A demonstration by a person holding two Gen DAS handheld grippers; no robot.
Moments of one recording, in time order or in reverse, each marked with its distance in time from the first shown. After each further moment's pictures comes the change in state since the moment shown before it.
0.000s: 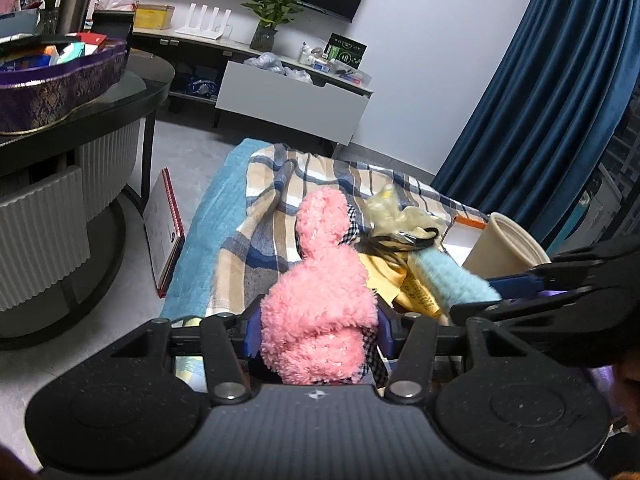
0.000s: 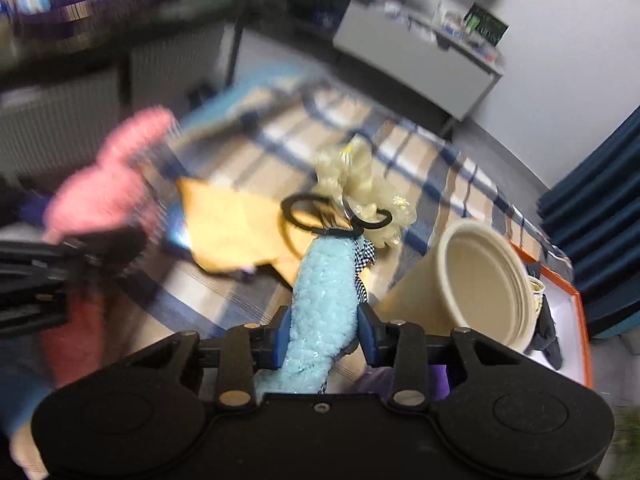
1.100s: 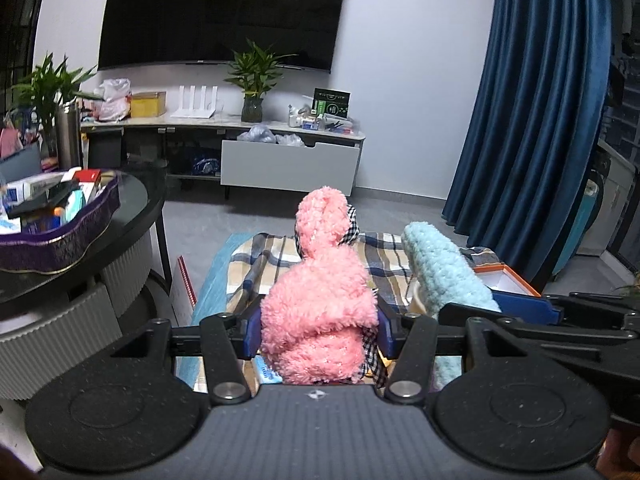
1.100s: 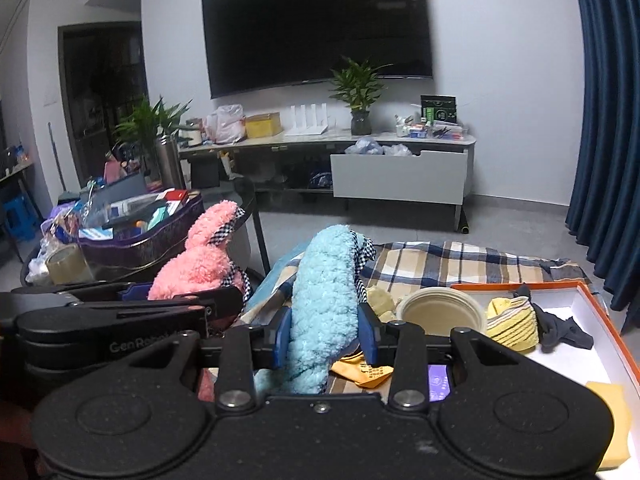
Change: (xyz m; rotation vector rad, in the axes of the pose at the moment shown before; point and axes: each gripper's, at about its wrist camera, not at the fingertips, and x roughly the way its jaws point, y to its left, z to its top) left arm -0.062 -0.098 0.034 0.184 -0.132 0.130; right arm -0.127 -0.065 -0.056 0.392 -0.485 0.228
